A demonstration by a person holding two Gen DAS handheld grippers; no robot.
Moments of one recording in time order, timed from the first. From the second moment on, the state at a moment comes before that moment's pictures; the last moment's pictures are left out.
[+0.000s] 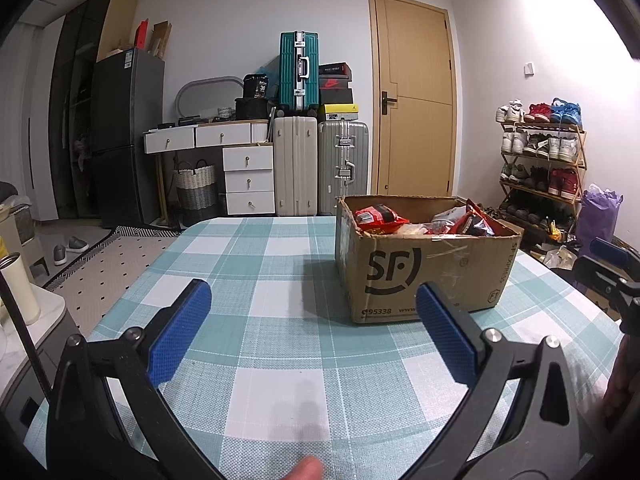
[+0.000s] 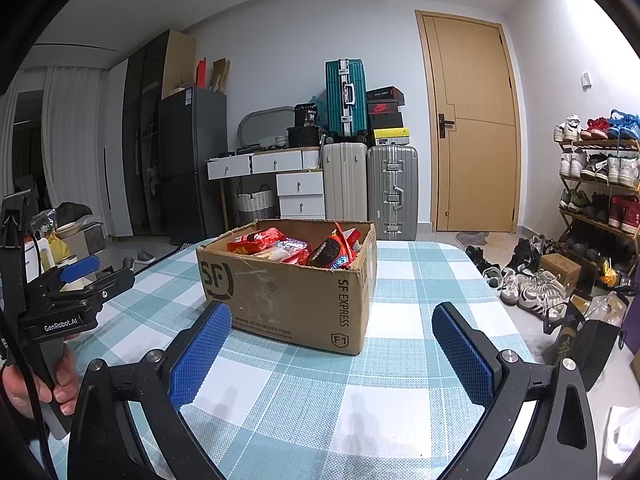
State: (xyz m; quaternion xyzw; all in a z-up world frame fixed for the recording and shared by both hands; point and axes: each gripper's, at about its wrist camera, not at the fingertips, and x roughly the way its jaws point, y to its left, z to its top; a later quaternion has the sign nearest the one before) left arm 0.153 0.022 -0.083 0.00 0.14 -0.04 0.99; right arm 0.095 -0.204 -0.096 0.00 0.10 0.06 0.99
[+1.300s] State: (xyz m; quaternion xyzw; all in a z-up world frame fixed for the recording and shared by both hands) left arm 0.152 0.024 -0.084 0.00 0.14 -0.03 0.99; right arm 0.095 -0.204 -0.096 0.00 0.10 0.06 0.99
